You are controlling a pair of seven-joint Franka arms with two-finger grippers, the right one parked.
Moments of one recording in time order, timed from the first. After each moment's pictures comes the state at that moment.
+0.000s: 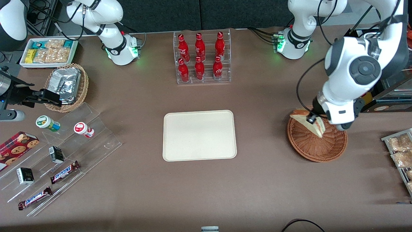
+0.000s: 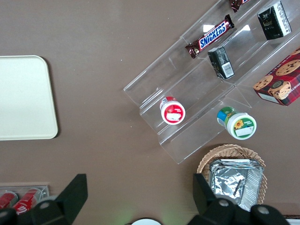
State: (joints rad) arm -0.24 0.08 -0.04 -1.85 0.07 1.82 -1.11
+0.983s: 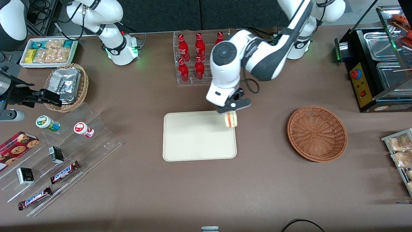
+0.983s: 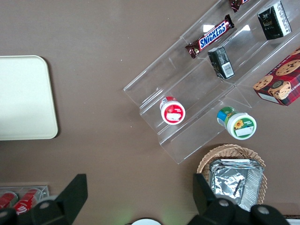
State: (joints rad) arm -0.73 0.40 -0.05 -1.59 0.05 1.92 -1.02
